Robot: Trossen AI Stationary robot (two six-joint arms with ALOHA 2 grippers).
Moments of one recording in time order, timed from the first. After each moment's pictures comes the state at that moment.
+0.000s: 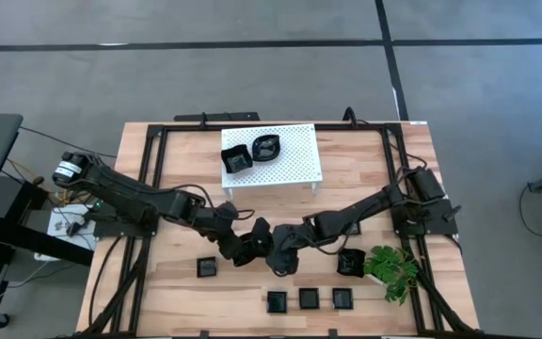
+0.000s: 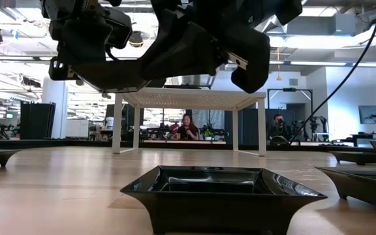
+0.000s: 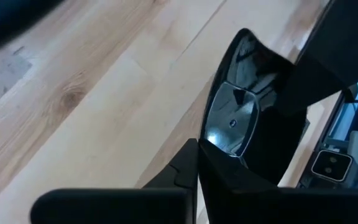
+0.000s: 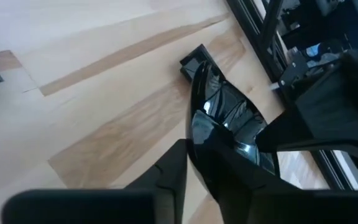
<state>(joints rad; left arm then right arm) -0.30 1.39 0.88 -0.46 0.00 -0.97 0.29 1.90 1.22 0.08 0.07 -0.82</state>
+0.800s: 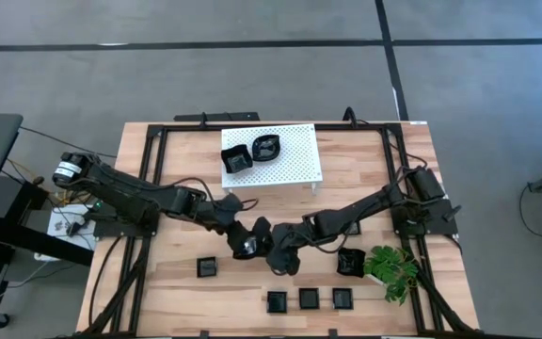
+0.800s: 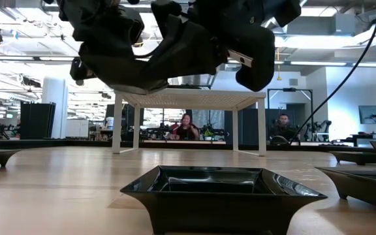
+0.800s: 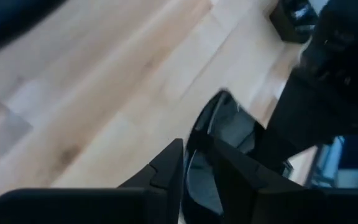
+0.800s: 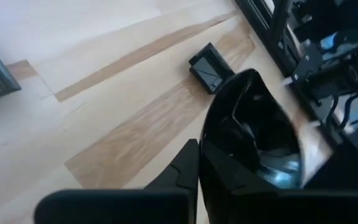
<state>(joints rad) -0.25 1.39 0.88 -0.34 -0.09 -0.94 0.28 1.90 1.22 0.06 0.03 -0.74</state>
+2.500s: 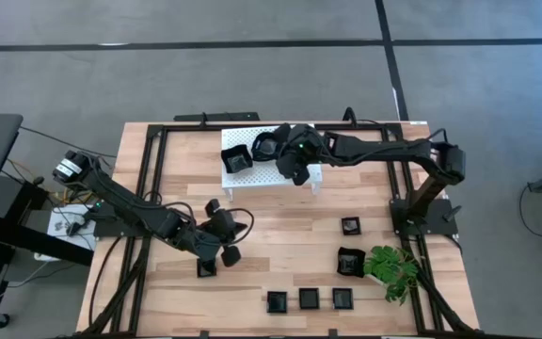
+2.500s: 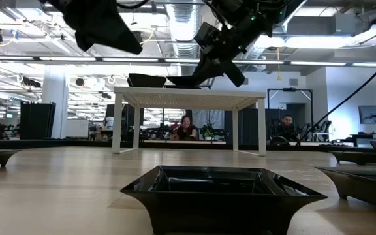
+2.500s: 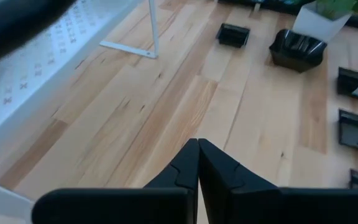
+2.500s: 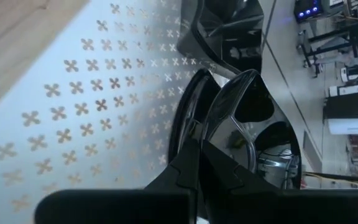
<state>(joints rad) -0.52 1.39 0.85 -0.22 -0.72 -0.56 -0.27 1.65 1.22 -0.19 0.07 -1.08</state>
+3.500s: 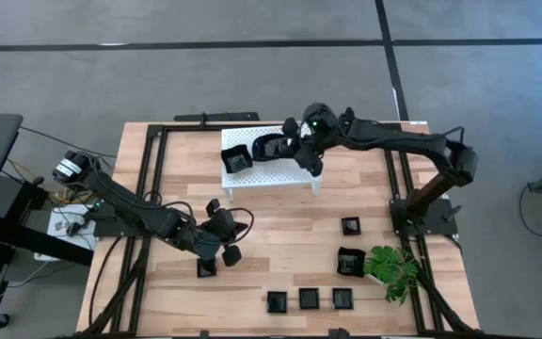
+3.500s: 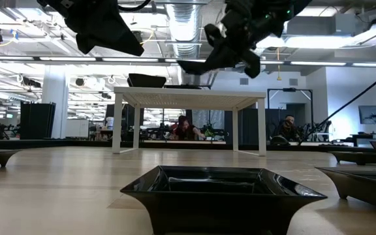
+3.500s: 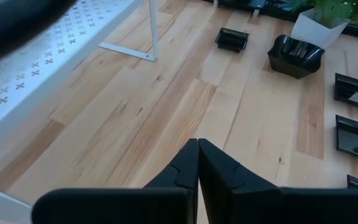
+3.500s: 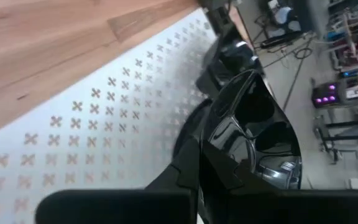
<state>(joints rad) -0.51 1.39 0.83 -0.17 -0.72 -0.56 -0.43 1.56 1.22 -0.31 -0.37 -1.35</state>
